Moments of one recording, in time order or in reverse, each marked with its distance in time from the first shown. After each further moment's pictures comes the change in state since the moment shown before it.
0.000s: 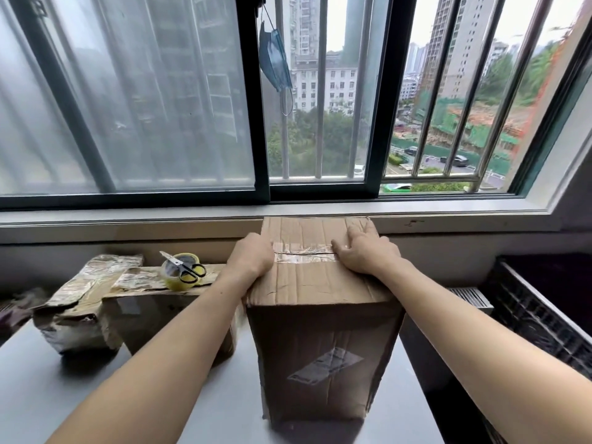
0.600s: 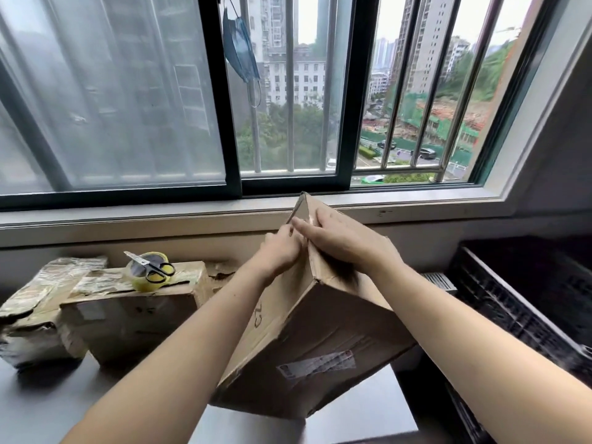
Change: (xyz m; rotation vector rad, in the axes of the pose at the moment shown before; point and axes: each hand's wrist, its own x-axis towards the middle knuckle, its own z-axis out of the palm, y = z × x) left_hand -0.004 0.054 0.058 -0.377 -0.273 0.136; right_hand -0.029 -0.004 -0.021 0.401 -0.027 -0.168
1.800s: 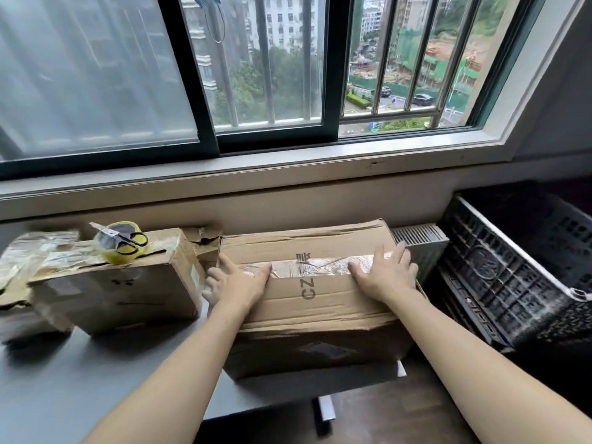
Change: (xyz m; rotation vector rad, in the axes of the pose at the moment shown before) left_hand -0.003 -0.130 0.069 0.523 0.172 -0.456; right_hand -0.037 0.189 0.072 -0.482 0.023 0.518
